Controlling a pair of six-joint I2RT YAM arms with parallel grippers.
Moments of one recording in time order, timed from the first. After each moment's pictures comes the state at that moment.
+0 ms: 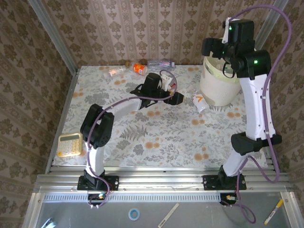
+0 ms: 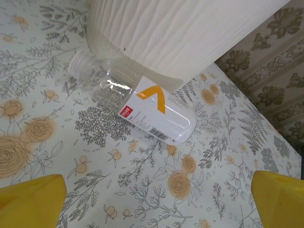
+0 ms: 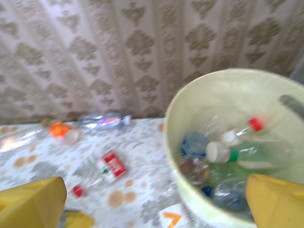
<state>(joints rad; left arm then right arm) -0.69 1.97 1.48 -0.03 0.53 -0.29 0.19 1.72 2.43 -1.19 0.17 0.19</state>
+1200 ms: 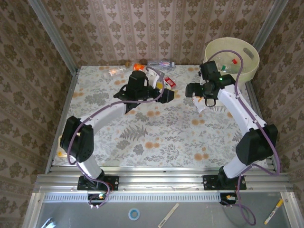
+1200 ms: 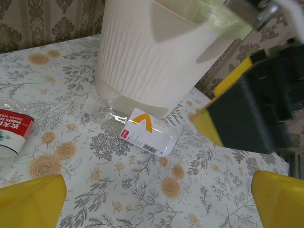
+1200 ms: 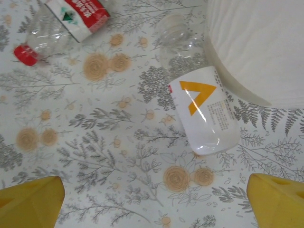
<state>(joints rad) -0.65 1.69 1.30 0.02 0.52 -0.23 0.22 1.60 1.52 -0.96 0.06 0.31</state>
